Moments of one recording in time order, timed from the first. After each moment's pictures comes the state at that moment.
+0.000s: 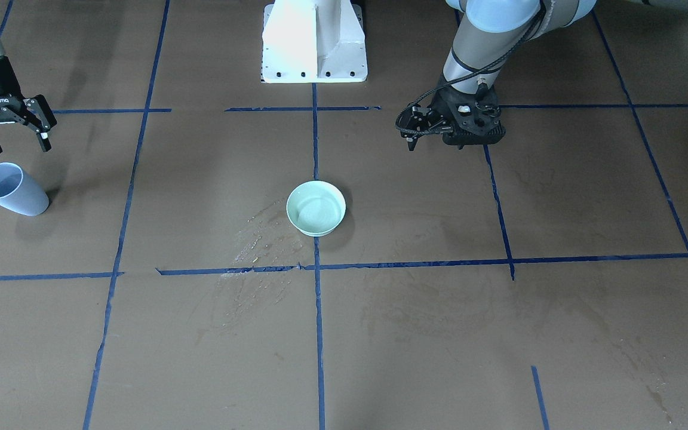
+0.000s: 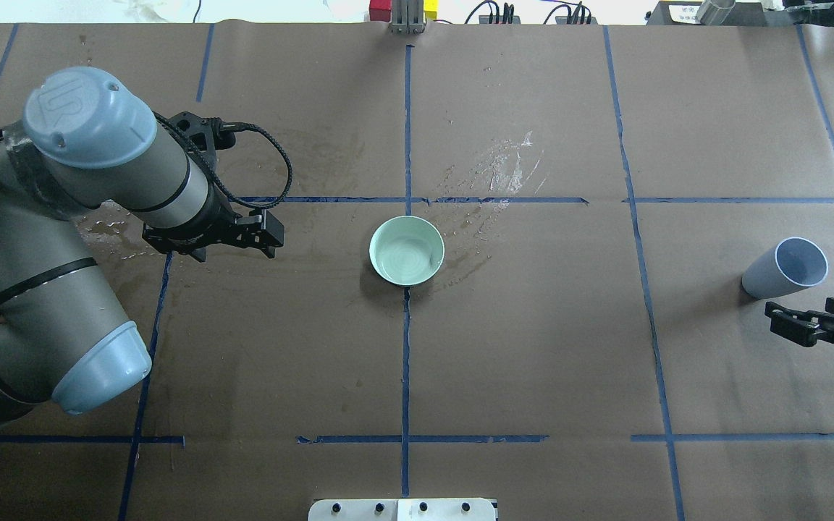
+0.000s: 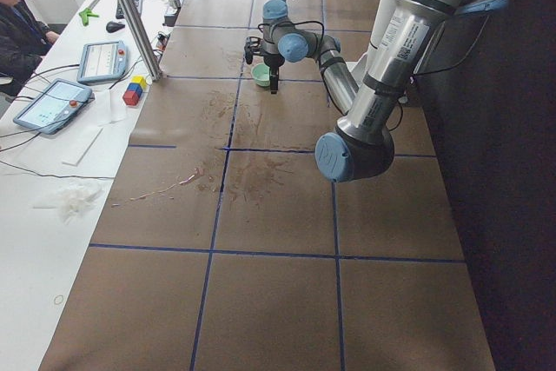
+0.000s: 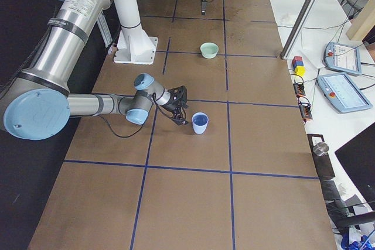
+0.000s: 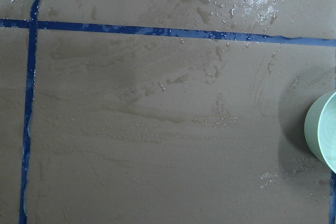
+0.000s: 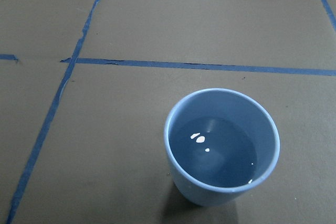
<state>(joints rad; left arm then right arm) -0.69 -2.05 -1.98 -1.44 -2.03 -1.13 0.45 -2.10 1.92 -0.45 1.28 1.19</state>
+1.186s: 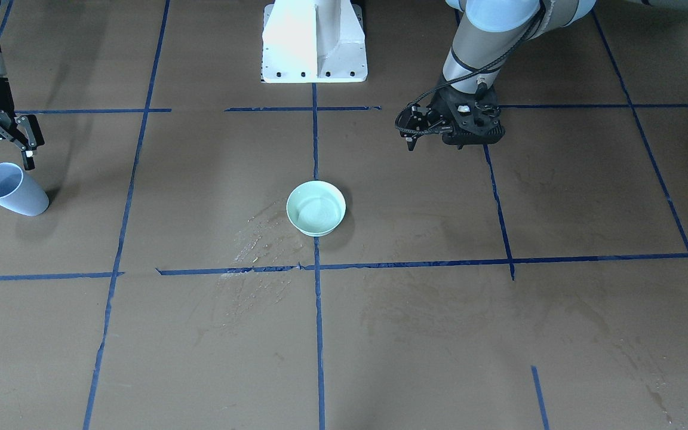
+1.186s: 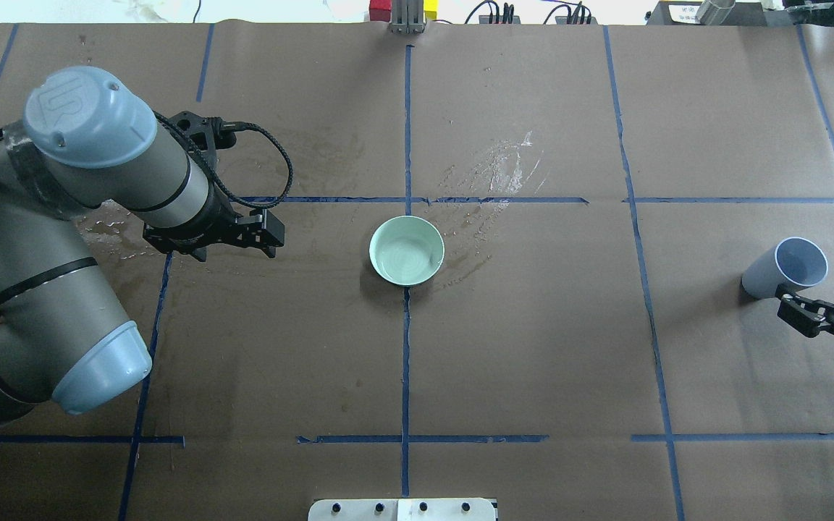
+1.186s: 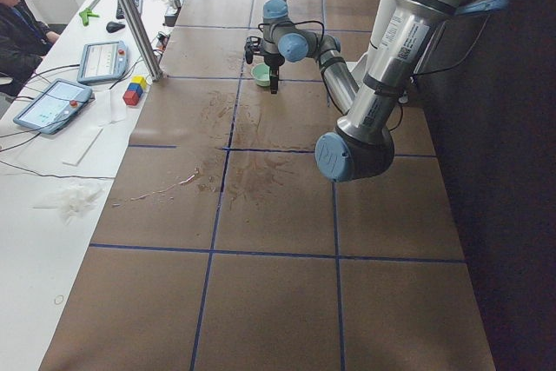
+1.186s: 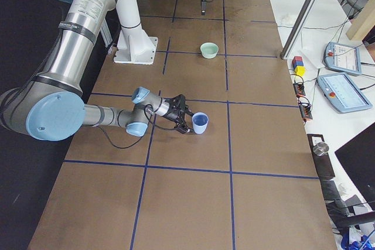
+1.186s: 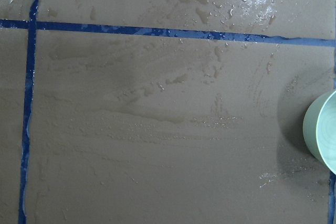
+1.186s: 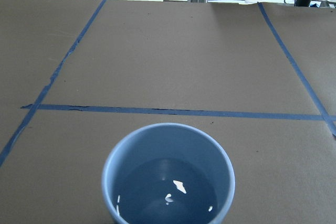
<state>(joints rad) -0.69 -2.05 -1.98 -1.44 -2.03 -1.13 0.36 -2.05 1.77 -0.33 0.97 1.24</state>
